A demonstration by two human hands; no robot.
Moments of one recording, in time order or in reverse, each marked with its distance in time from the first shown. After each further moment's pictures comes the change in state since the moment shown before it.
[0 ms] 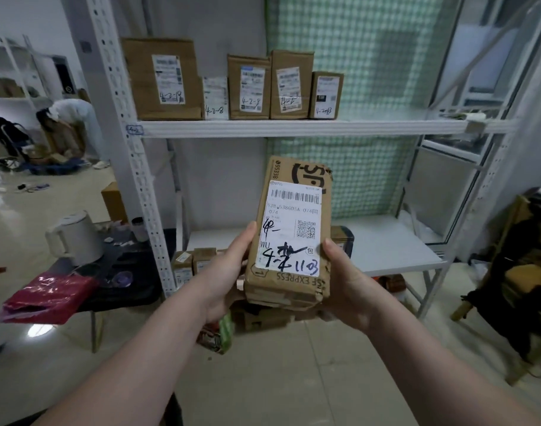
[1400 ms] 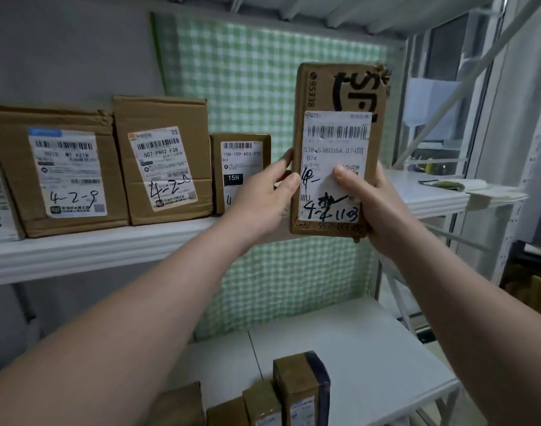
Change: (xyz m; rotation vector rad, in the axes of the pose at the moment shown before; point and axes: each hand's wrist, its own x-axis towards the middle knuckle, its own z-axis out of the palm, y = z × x) left_hand 0.542 0.235 0.090 0.507 0.068 0.797; right_hand 0.306 -0.312 -0.371 -0.276 0.443 -0.799
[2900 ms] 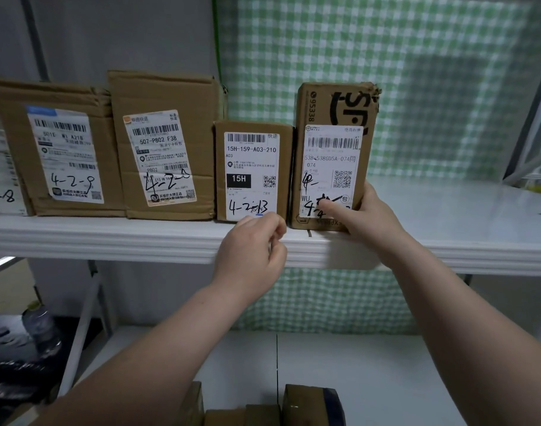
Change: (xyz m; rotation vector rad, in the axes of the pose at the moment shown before) left_hand 0.012 -0.091 0.044 0.700 0.401 0.002; right_hand 0.127 0.109 -0.022 -0.553 -0.176 0.131
